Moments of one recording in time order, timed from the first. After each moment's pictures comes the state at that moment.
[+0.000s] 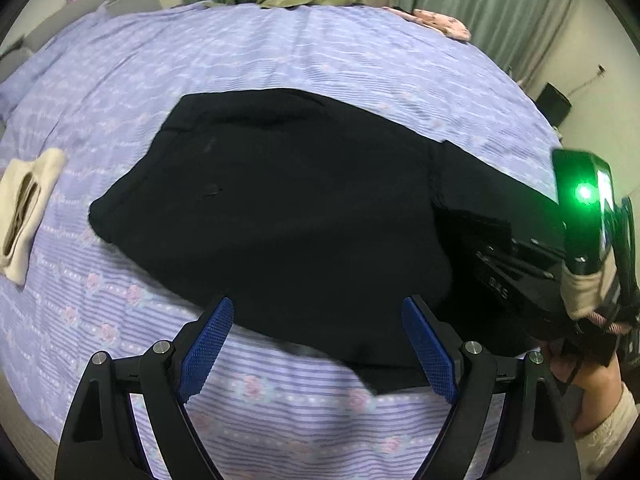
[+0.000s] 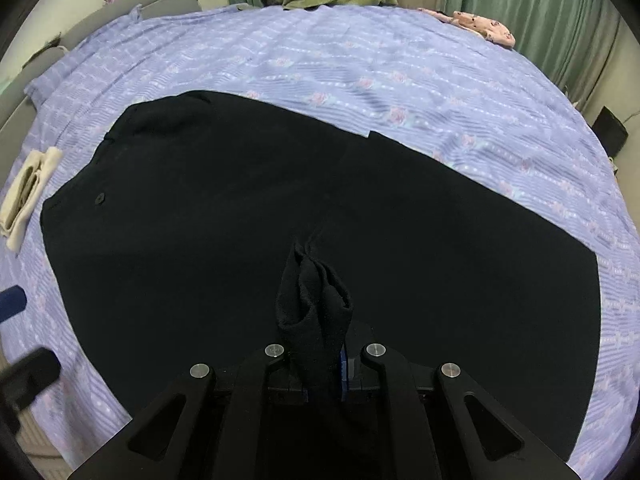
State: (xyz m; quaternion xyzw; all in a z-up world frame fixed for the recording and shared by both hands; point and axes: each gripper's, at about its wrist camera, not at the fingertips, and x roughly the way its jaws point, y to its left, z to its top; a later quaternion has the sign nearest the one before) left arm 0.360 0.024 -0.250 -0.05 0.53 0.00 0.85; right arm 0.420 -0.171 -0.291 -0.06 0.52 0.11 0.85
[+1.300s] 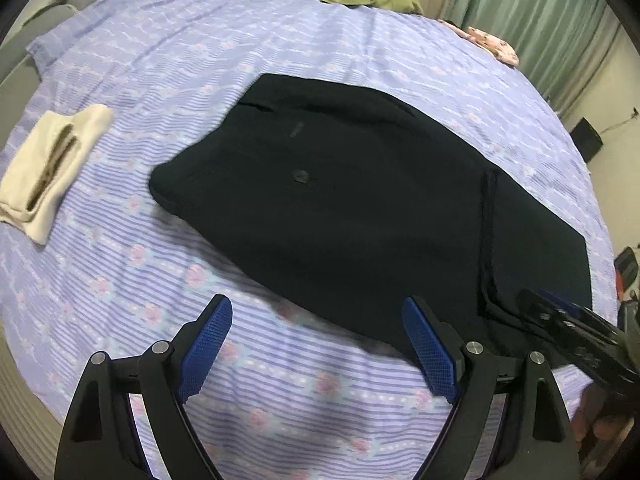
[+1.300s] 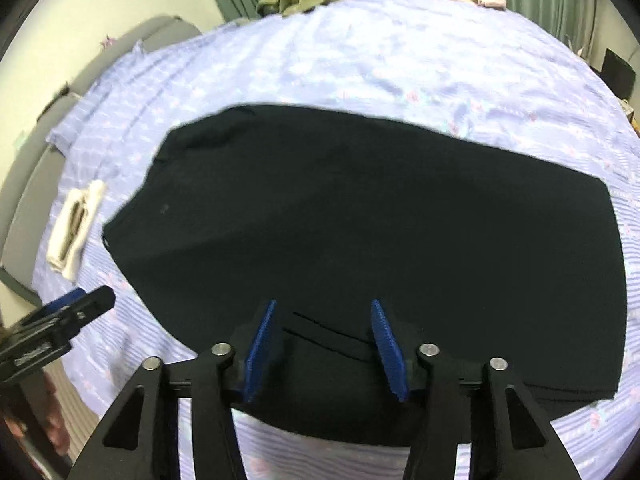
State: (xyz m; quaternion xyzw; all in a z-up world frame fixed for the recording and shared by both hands) left arm 0.351 0.078 -0.256 -0.09 0.53 0.05 0.84; right arm 0.388 -0.192 -0.265 0.05 0.54 0.15 0.83
